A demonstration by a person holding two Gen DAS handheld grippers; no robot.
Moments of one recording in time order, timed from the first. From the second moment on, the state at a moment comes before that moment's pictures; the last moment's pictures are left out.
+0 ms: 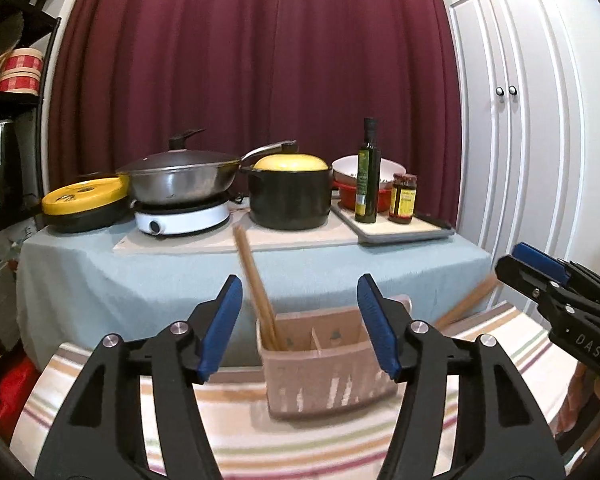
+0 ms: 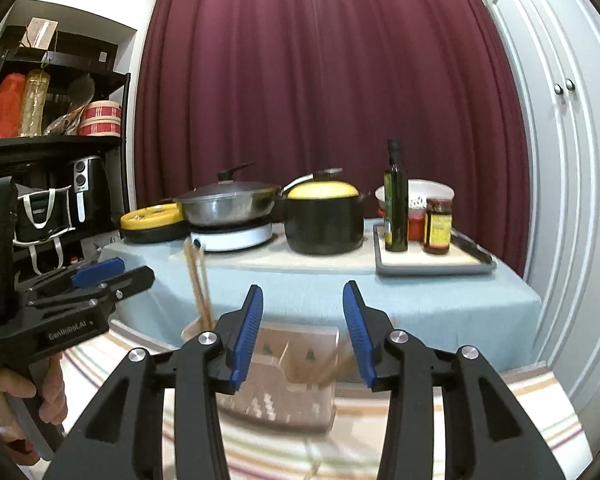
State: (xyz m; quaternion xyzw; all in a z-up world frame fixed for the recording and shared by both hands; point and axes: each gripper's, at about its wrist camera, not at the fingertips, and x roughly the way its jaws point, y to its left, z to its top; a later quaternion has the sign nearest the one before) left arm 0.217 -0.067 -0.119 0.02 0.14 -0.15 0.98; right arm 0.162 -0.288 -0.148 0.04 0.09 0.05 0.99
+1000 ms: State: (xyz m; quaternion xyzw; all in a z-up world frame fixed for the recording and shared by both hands) left arm 0.047 -0.021 -0.266 0.06 0.26 -0.09 0.96; right arm 0.031 -0.225 -0.325 0.05 0.26 0.07 0.96
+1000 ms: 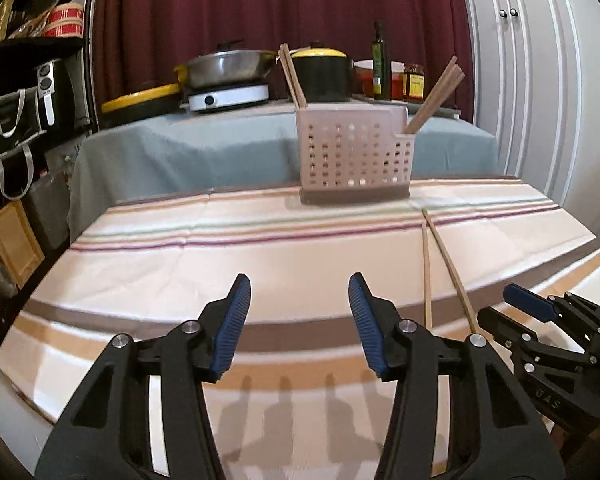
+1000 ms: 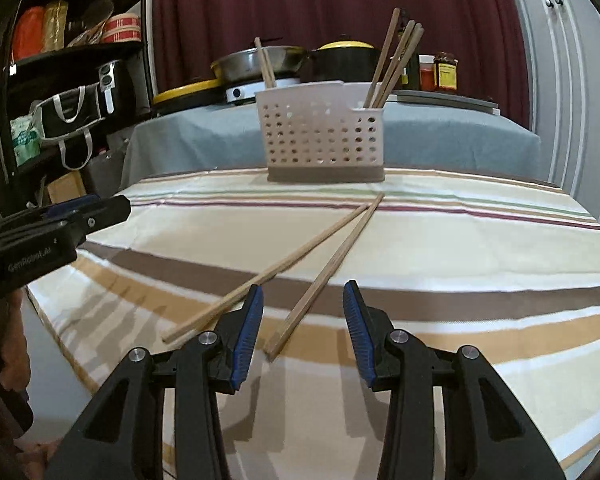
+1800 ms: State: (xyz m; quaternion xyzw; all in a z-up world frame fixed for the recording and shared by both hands) left arm 0.032 -0.037 -0.280 0.05 0.27 -0.11 0.95; right arm 0.027 -0.249 -0.338 0.06 0.28 0.03 0.96
